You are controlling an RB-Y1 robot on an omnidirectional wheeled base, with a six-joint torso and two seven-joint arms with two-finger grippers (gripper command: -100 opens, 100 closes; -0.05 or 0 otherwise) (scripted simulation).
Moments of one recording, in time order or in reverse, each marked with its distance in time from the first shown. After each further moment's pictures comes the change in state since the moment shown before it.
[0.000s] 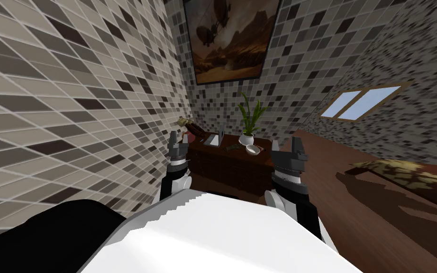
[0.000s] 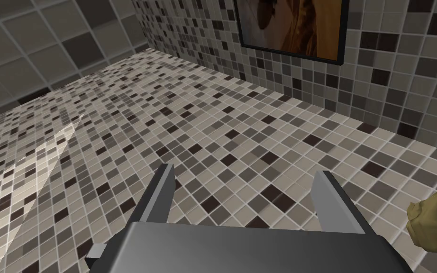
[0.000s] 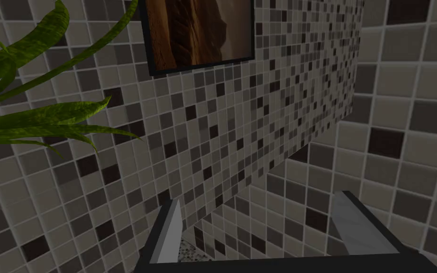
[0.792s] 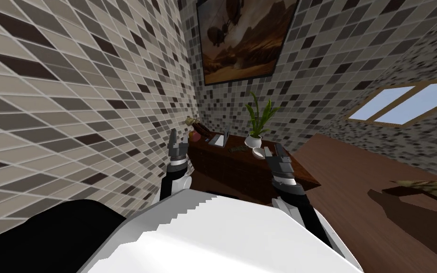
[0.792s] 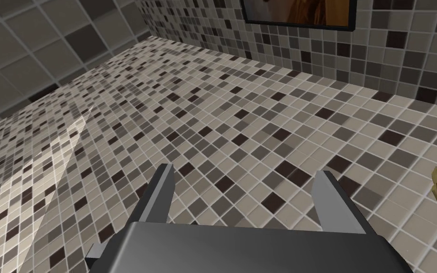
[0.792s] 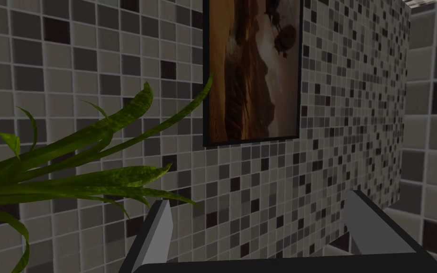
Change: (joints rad) left arm 0.000 0.000 0.000 0.000 0.000 0.000 0.000; right arm 0.039 -0.230 -0.017 0.100 0.001 -0.003 0.014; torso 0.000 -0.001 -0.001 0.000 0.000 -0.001
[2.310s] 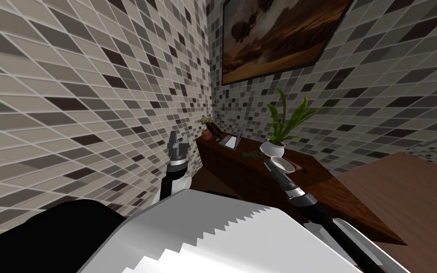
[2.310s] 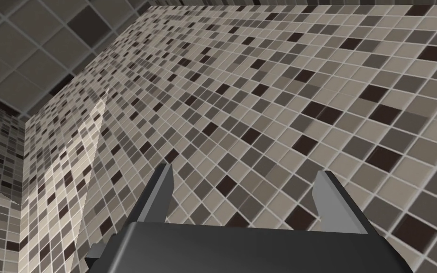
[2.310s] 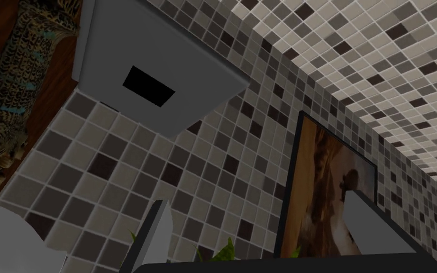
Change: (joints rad) left arm 0.000 0.000 0.000 0.000 0.000 0.000 0.000; right arm 0.126 -0.490 -0.033 0.219 0.005 -0.019 0.034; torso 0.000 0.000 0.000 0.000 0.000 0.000
